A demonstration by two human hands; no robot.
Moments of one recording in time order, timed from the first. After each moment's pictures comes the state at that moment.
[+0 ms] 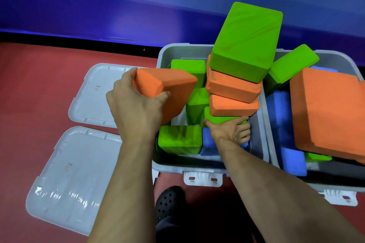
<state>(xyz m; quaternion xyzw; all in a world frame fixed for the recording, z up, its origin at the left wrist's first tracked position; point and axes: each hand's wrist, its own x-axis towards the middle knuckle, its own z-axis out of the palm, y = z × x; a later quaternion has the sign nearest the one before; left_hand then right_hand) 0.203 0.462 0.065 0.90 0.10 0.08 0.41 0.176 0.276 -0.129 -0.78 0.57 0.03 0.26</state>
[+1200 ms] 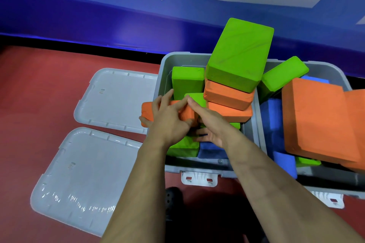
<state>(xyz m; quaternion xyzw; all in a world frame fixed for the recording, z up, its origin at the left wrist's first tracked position) 0.191 0.433 0.040 0.94 -0.08 -0.16 0.28 0.177 0.291 -0.009 -0.60 0.30 0.26 0.70</state>
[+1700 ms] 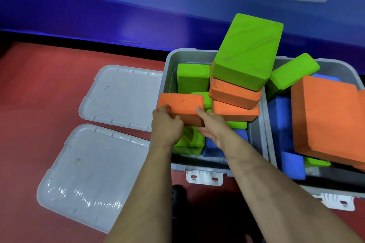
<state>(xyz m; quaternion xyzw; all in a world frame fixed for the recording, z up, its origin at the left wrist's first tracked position) 0.192 0.444 -0.003 0.87 0.13 -0.17 0.44 0.181 0.302 -0.043 -0.63 0.35 0.18 0.67</state>
